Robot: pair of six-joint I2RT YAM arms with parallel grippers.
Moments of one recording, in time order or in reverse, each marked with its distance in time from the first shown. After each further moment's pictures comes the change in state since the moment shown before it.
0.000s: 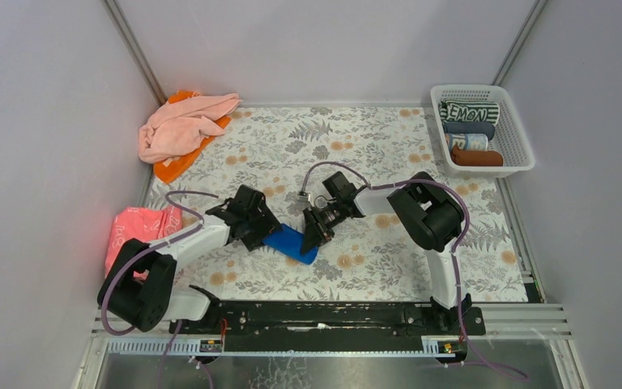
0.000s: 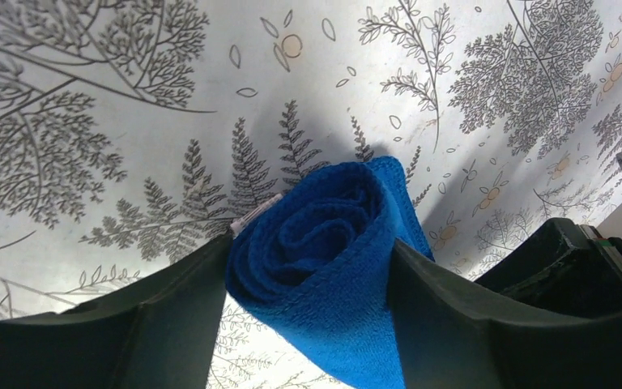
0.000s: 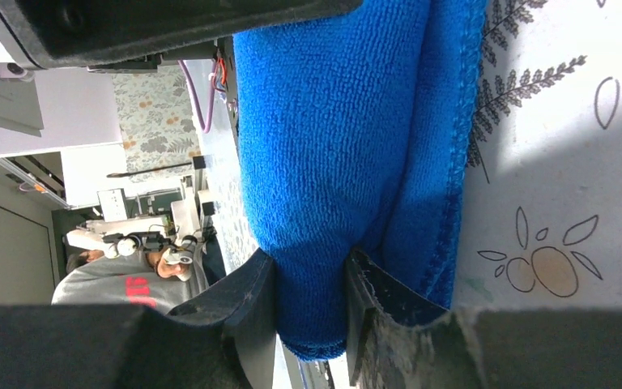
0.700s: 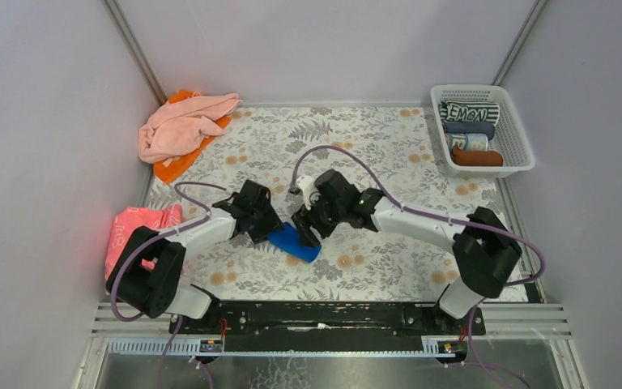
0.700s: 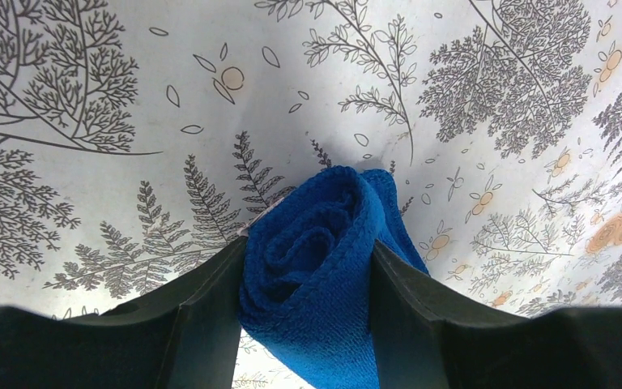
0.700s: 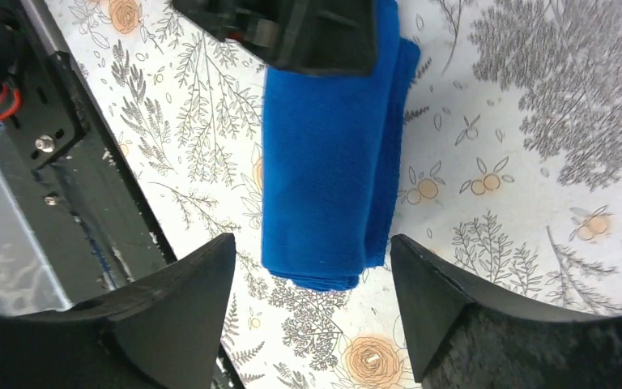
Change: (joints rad) left arm -0.009 0.098 0.052 0.051 0.016 0.076; right arm 0.160 -0.439 -0.022 -0.224 0.734 -0.248
